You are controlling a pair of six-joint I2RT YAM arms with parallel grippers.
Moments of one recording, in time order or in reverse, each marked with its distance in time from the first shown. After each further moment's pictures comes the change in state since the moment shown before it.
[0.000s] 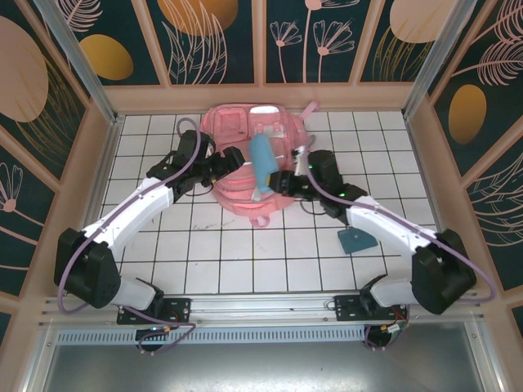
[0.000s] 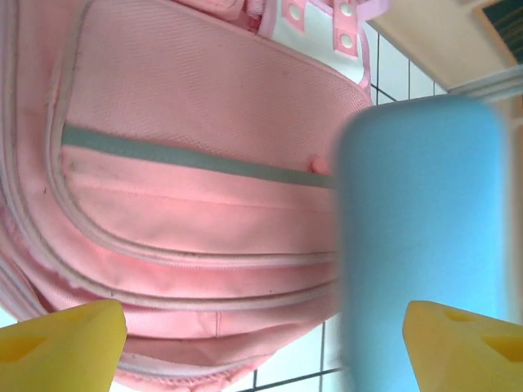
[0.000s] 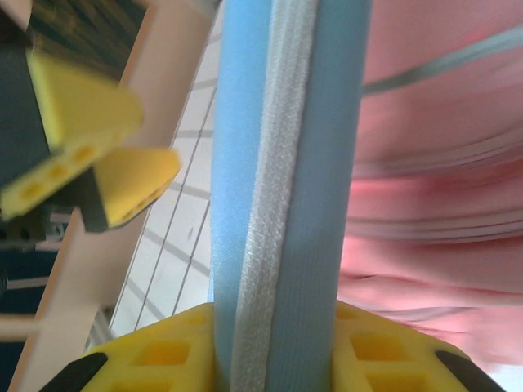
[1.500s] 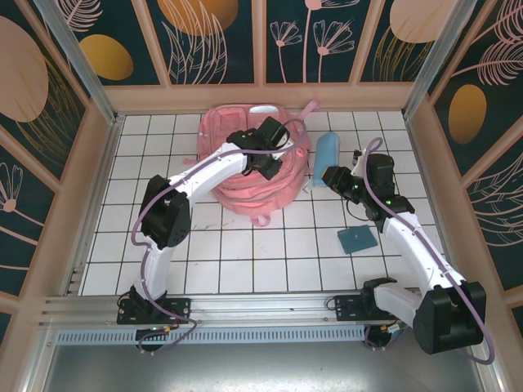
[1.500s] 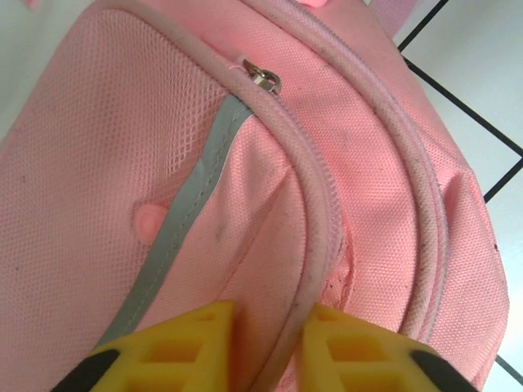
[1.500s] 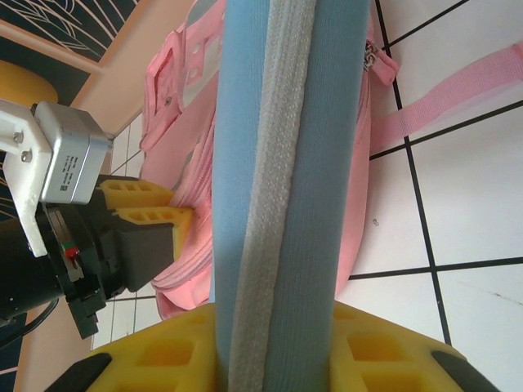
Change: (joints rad) left arm -0.238 0.648 0.747 -0.426 -0.266 0.972; right arm -0.372 -0.233 -0.108 -0.212 -0.029 0.027
